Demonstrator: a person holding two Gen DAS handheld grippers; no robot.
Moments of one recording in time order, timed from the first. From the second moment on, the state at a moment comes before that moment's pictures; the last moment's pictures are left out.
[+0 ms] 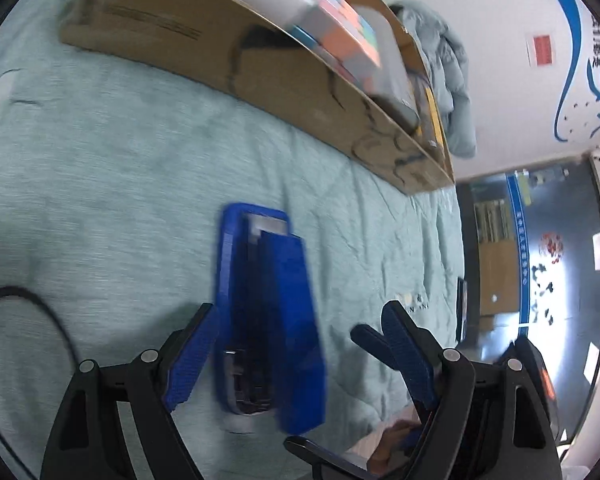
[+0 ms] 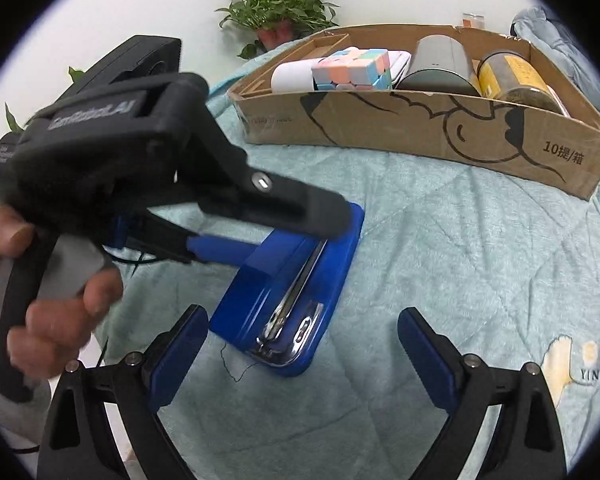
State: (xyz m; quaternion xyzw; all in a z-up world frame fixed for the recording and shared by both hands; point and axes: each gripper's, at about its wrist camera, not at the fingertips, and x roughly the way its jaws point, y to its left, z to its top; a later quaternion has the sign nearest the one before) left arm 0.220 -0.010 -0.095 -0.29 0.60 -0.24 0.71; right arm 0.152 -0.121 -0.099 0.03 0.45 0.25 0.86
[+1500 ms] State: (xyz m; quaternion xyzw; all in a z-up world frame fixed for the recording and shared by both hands) left arm 0.214 -0.006 -0.023 -0.21 0.51 -0.27 0.79; right arm 0.206 -0.136 -0.081 0.15 0.43 0.32 0.83
